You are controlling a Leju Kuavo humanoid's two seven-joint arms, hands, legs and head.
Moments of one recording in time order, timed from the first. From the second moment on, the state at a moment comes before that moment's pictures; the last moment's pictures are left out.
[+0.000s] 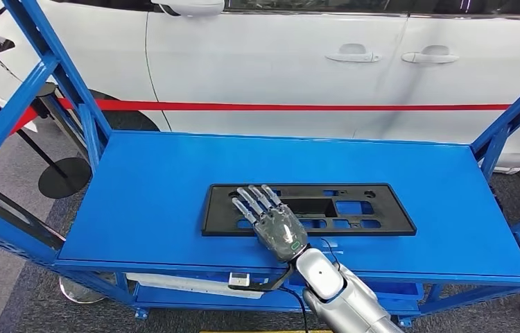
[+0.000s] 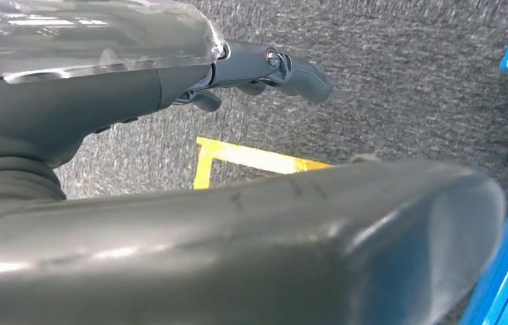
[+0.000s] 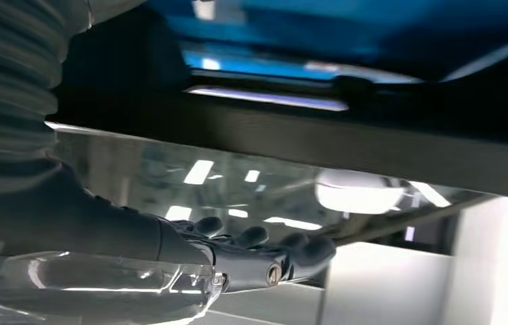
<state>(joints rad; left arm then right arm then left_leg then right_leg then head) -0.04 -0.03 0.75 -0.21 -0.46 -0.01 -0.21 -0.42 0.02 0.68 -0.91 1.56 -0.59 -0.03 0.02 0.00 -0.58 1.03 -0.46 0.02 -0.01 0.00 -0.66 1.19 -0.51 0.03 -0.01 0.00</state>
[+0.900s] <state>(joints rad) -0.04 -0.03 0.79 -0.21 -0.49 -0.04 -0.24 -0.48 0.04 0.52 -0.74 1.57 -0.59 0.08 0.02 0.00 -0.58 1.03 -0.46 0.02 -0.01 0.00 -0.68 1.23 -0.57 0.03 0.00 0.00</state>
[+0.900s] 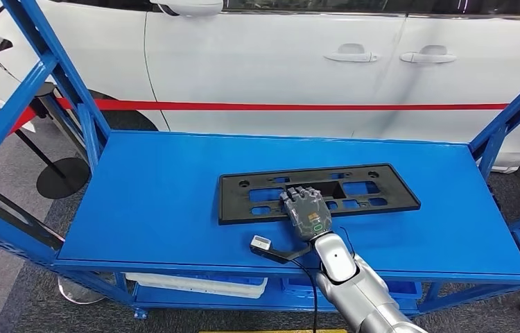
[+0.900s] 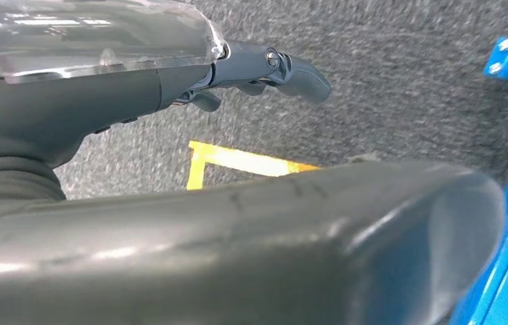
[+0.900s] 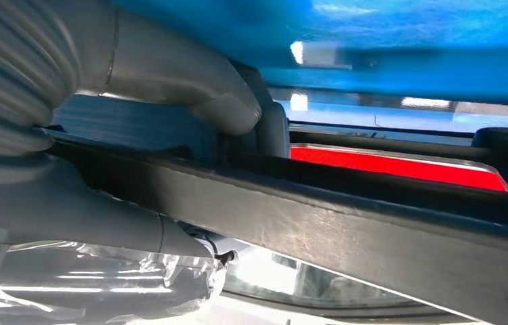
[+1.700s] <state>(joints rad) -0.04 -0.02 0.86 -0.21 -0.44 -0.17 -0.43 -0.43 0.05 0.46 -0.96 0.84 -0.52 -0.52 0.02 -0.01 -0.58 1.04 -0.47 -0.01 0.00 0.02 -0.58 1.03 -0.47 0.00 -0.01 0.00</state>
